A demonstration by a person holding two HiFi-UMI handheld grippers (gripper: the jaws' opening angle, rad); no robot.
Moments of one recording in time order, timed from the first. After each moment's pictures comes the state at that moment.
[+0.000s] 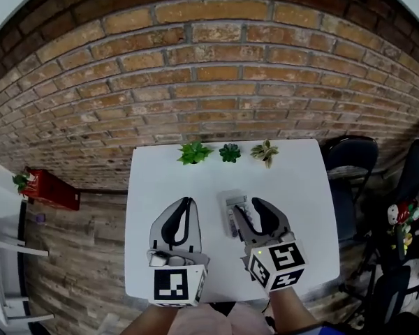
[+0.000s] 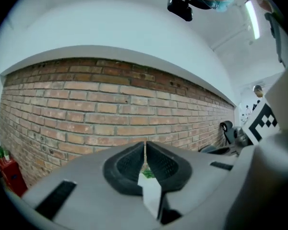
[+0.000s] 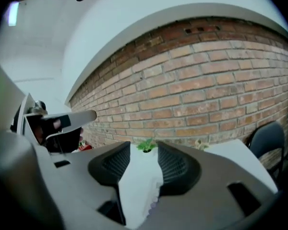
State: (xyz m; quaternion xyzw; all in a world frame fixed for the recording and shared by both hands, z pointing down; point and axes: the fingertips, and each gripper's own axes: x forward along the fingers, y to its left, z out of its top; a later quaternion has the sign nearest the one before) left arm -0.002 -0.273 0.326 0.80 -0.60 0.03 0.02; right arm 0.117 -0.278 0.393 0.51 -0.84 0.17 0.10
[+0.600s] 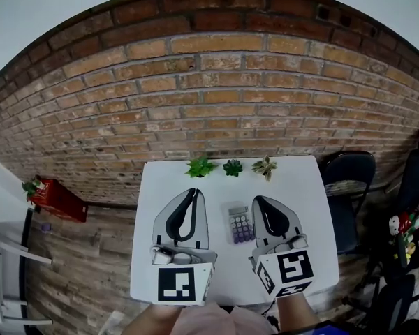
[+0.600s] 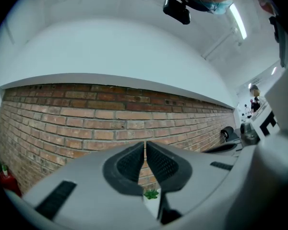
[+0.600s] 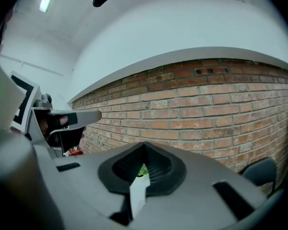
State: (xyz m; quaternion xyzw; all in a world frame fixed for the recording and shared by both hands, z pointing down) left arm 0.010 -0.260 0.234 0.80 -0.60 -0.03 -0.04; right arm 0.127 -0.266 0.290 0.53 -0.85 0.03 0.06
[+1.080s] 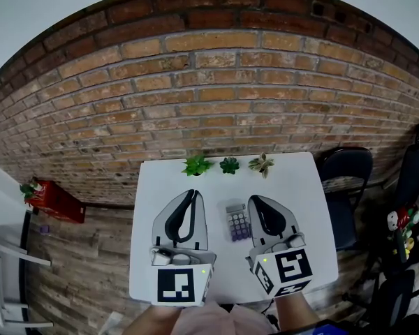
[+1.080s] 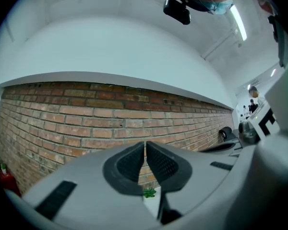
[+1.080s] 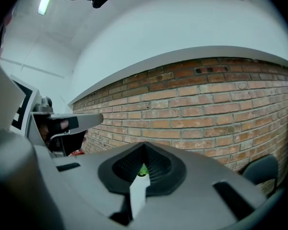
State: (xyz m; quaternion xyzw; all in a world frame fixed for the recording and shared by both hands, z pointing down) left arm 0.013 -0.256 0.239 0.80 -0.60 -0.03 -0.03; right arm 0.124 -0.262 0.290 0.52 -0.85 0.04 0.05
